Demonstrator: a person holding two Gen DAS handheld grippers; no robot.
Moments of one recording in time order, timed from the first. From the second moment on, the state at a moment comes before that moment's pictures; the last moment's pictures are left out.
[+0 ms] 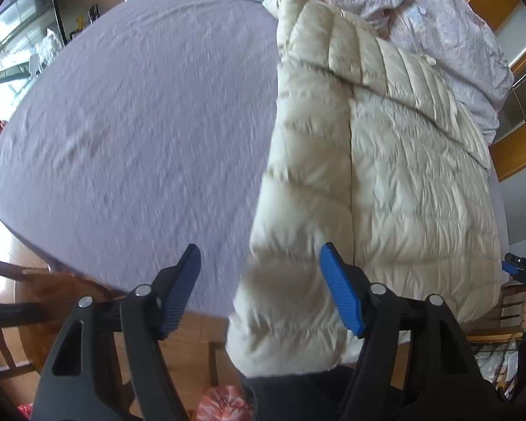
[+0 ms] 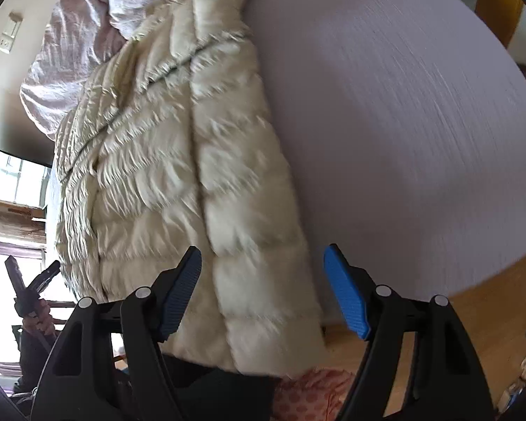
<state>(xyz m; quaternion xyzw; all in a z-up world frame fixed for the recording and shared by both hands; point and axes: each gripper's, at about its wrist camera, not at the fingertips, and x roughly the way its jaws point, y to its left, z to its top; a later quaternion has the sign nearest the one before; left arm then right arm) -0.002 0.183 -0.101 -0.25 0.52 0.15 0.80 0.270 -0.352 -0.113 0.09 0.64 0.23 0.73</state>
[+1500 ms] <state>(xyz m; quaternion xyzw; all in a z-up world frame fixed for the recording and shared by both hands) 0.041 0.180 0.003 -0.22 0.41 0.19 0.87 0.309 -0.321 -0.007 0.15 0.49 0.33 0.79</state>
